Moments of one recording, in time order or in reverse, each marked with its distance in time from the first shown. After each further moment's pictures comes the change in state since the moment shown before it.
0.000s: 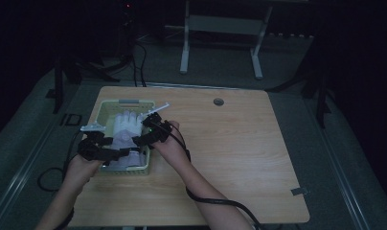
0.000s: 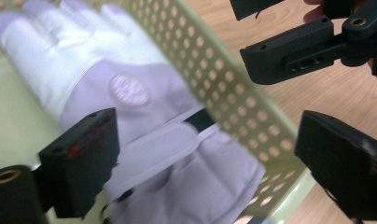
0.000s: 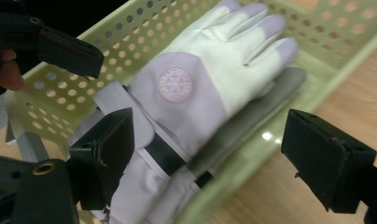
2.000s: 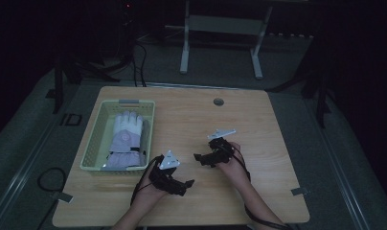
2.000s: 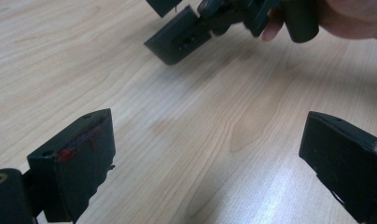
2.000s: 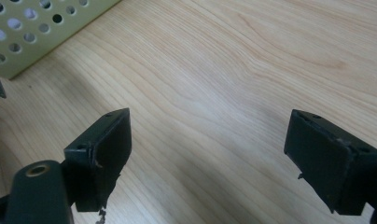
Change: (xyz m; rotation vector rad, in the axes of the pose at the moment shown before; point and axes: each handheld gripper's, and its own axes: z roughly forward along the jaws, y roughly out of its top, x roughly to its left) left arm -0.156 -0.032 0.120 -0.020 -0.145 0.294; right arm -0.117 -0.154 -0.076 -0.010 -0.105 0.031
